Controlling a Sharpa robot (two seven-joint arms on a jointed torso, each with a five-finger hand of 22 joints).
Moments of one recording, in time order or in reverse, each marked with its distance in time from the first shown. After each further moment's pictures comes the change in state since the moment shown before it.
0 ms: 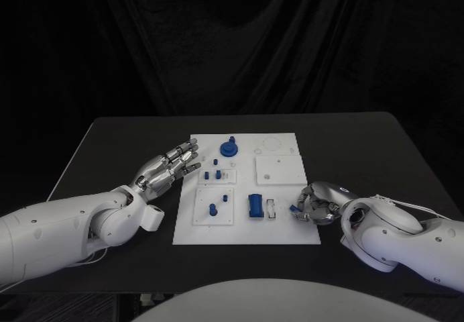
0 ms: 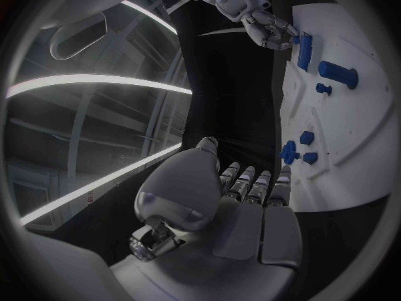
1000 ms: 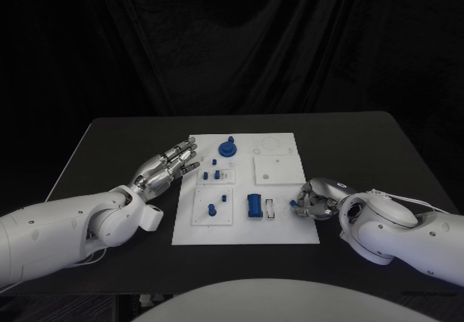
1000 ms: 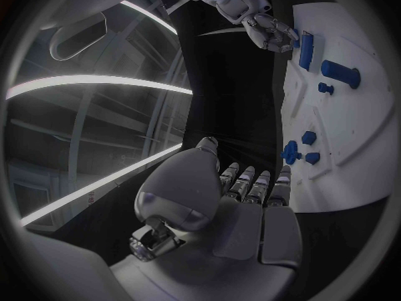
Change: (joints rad) left arm 0.005 0.000 0.000 0.004 0.000 -0.006 0.000; left_hand 0.000 0.000 0.000 0.000 0.000 -0.009 -0.009 0.000 -0.002 -0.003 -0.003 0.000 0.000 -0.004 -0.003 0.000 -0.001 0.000 0.000 0.000 0.000 0.000; right arm 0.009 0.018 0.006 -0.032 -0.050 0.037 -0.025; right_hand 0.050 0.024 -0.138 0.072 0.072 0.002 -0.002 -0.037 0.043 0.004 -0.004 0.000 0.000 -0.003 -0.003 0.000 0.000 0.000 0.000 0.000 -0.007 0.000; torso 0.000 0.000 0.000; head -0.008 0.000
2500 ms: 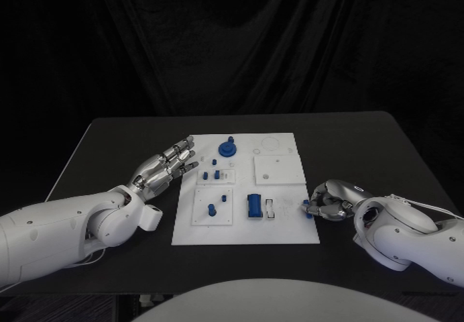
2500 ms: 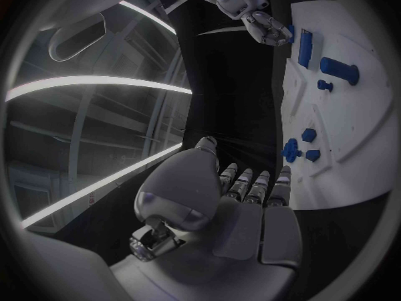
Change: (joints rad) left arm 0.001 -0.006 0.000 0.003 0.000 -0.010 0.000; left_hand -0.012 0.004 -0.017 -0.004 -0.014 -0.014 -0.029 -0.004 -0.002 -0.047 -0.036 -0.015 -0.012 -0.004 -0.011 0.000 -0.001 0.000 -0.004 -0.004 -0.004 -0.002; right arm -0.004 -0.078 -0.012 0.019 0.031 -0.052 0.012; right_hand -0.166 0.022 -0.093 0.092 -0.125 0.024 -0.020 0.056 0.019 -0.002 -0.006 0.000 0.000 0.000 0.000 0.000 0.000 0.000 0.000 0.000 0.007 0.000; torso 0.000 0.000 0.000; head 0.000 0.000
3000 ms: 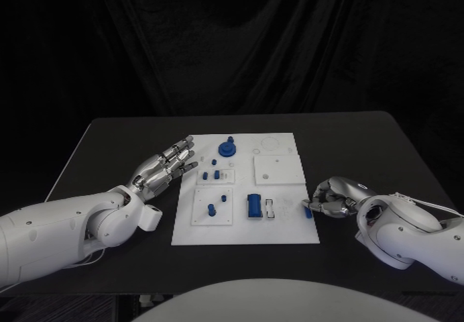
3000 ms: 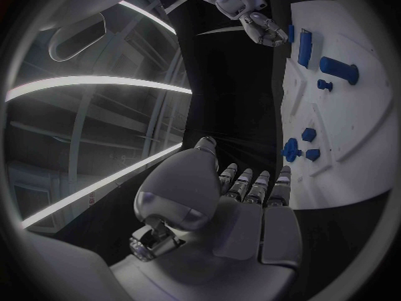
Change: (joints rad) left arm 0.000 0.000 0.000 0.000 0.000 0.000 0.000; left_hand -0.009 0.001 -0.006 0.006 -0.012 -0.004 -0.004 0.000 0.000 0.000 0.000 0.000 0.000 0.000 0.000 0.000 0.000 0.000 0.000 0.000 0.000 0.000; right arm 0.009 -0.015 0.000 0.005 0.002 -0.021 0.003; right_hand -0.042 0.002 -0.011 0.011 -0.009 0.000 0.000 0.000 0.003 0.000 0.000 0.000 -0.001 0.000 0.000 0.000 0.000 0.000 -0.001 0.001 0.000 0.000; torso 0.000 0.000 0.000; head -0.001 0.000
